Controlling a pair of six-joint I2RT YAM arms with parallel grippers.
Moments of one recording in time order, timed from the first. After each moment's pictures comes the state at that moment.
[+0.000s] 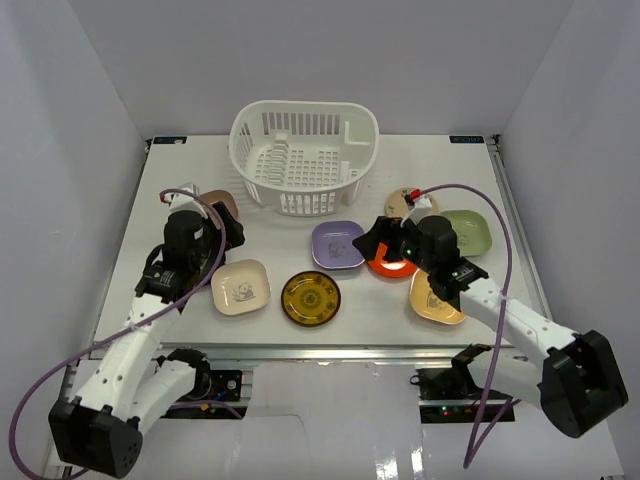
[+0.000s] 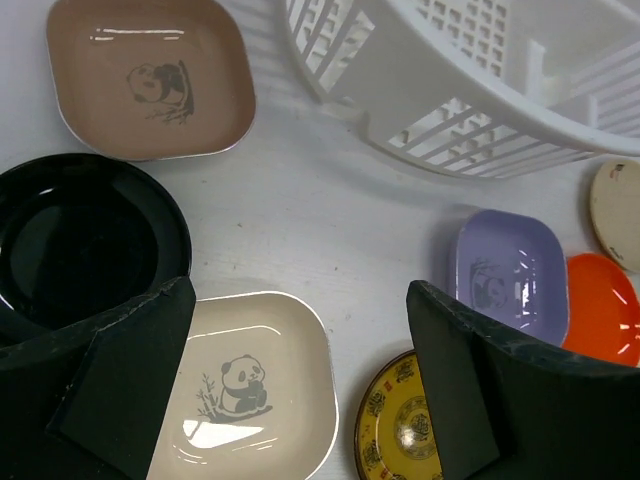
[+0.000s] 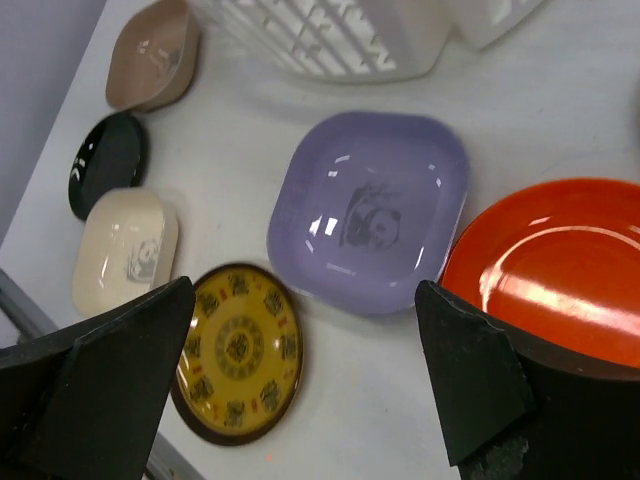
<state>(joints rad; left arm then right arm) -0.26 0.83 0.75 -0.35 -0.18 -0.47 0.51 1.13 0.63 0.17 -0.15 0.50</state>
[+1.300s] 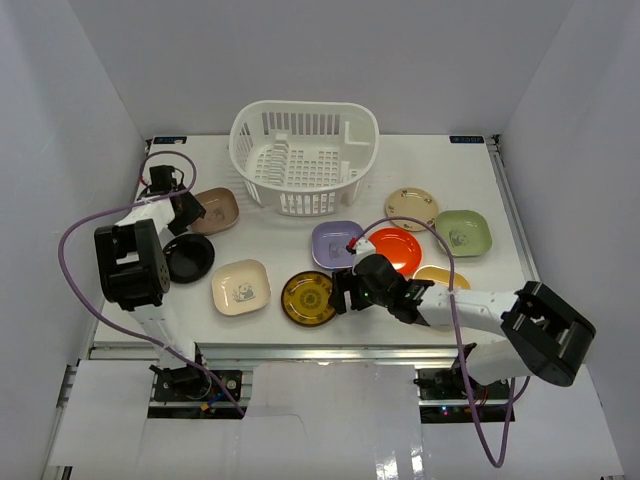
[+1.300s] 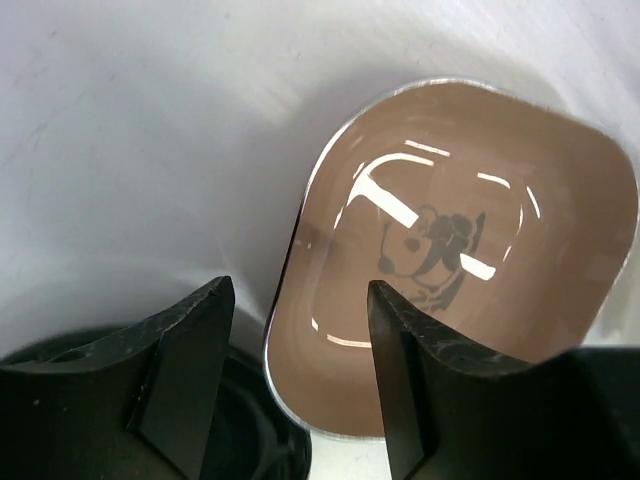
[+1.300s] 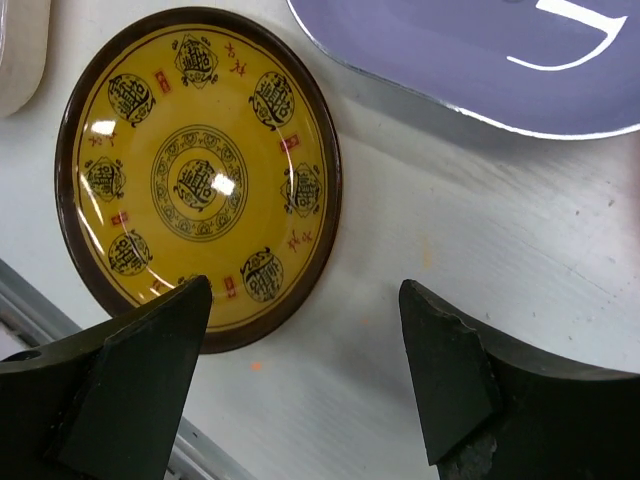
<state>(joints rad) 0.18 1.86 1.23 -0.33 -0.06 -0.51 0.94 1.34 0.53 0.11 0.05 0.48</state>
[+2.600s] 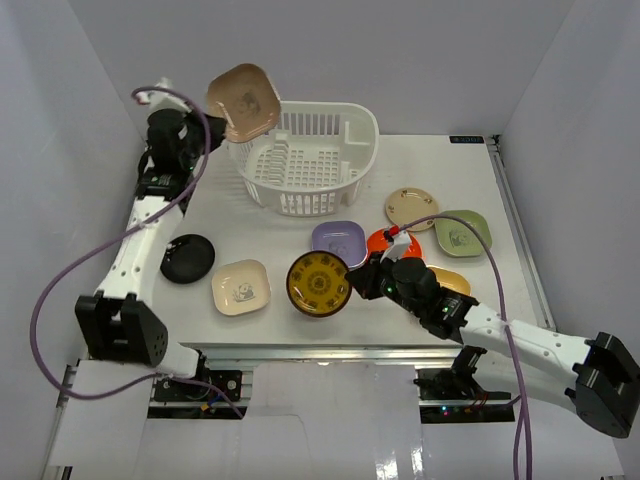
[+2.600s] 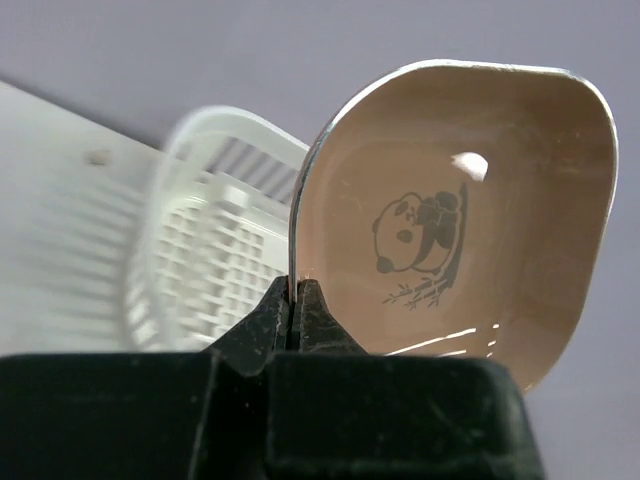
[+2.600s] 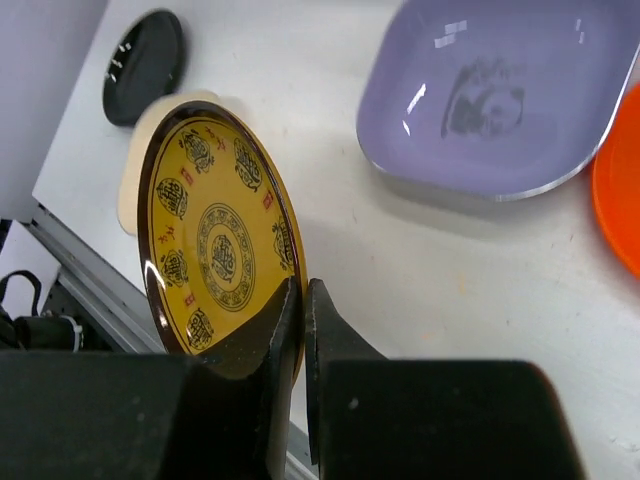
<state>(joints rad) -0.04 1.34 1.32 -0.08 0.00 -0.66 0.95 0.97 0.43 0.17 0.15 0.68</state>
